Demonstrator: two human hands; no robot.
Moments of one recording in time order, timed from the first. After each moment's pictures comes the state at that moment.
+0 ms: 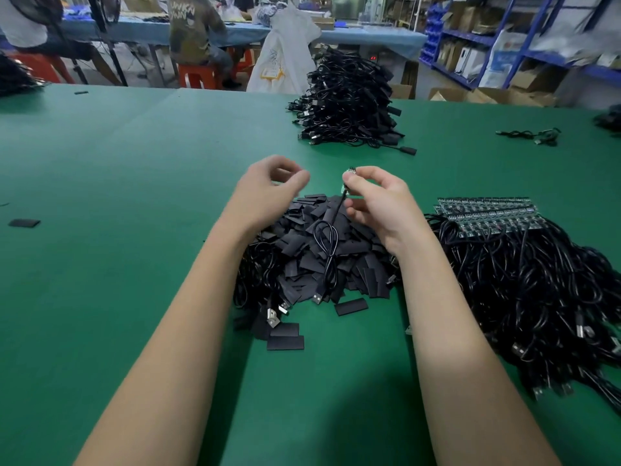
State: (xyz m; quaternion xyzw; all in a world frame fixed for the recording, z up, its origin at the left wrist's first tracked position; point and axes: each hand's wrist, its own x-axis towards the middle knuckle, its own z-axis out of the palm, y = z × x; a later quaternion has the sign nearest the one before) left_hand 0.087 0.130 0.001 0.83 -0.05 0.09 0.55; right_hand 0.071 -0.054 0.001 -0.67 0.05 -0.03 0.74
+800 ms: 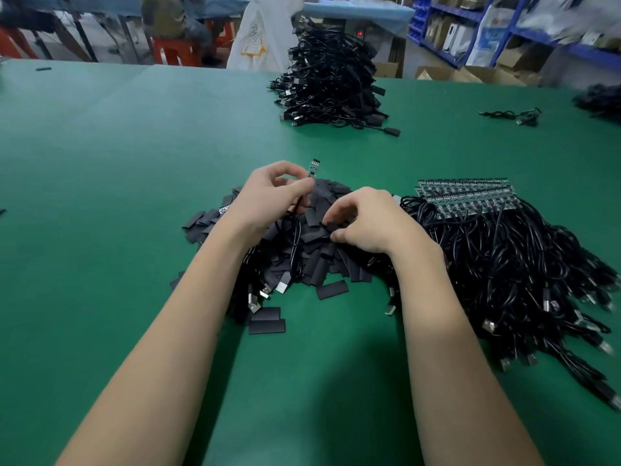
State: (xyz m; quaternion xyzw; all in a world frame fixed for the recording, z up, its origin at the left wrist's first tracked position) left_hand 0.074 0.099 -0.013 0.74 -0.05 -0.02 0.67; right_hand 0.048 -0.077 -0.009 -0.97 -0.04 0.04 0.25
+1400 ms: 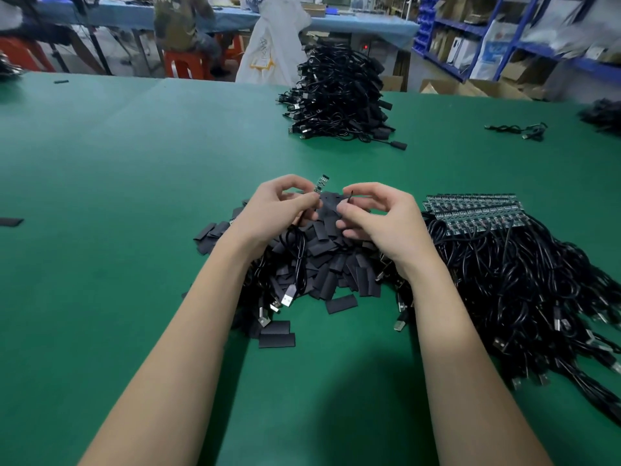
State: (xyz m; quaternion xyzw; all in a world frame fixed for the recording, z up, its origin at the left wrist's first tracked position) left_hand 0.075 0.111 -0.012 0.73 -0.07 -0.04 0.67; right_hand 0.036 -0.073 -0.010 -0.72 0.00 -0.06 0.69
